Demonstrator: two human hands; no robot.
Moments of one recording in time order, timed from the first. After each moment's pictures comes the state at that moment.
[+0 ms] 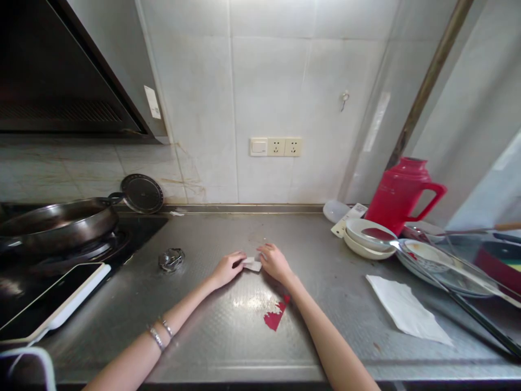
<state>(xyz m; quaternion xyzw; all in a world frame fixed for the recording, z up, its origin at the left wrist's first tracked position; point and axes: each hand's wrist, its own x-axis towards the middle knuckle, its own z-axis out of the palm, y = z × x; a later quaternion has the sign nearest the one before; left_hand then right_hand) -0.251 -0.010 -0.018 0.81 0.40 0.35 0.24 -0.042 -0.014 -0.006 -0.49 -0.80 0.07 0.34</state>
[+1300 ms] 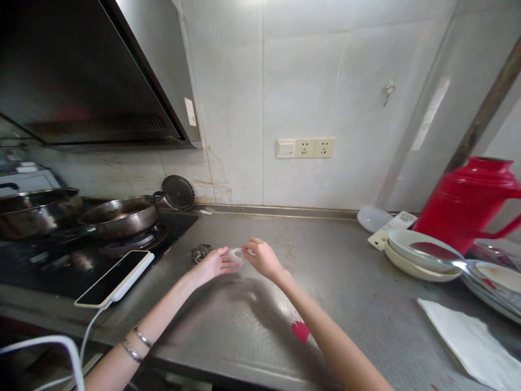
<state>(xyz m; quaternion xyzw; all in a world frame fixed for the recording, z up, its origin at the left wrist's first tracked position) -0.359 -0.050 0.044 0.45 0.40 0.42 0.68 -0.155 -0.032 0.062 -0.35 -0.84 0.14 0.38</state>
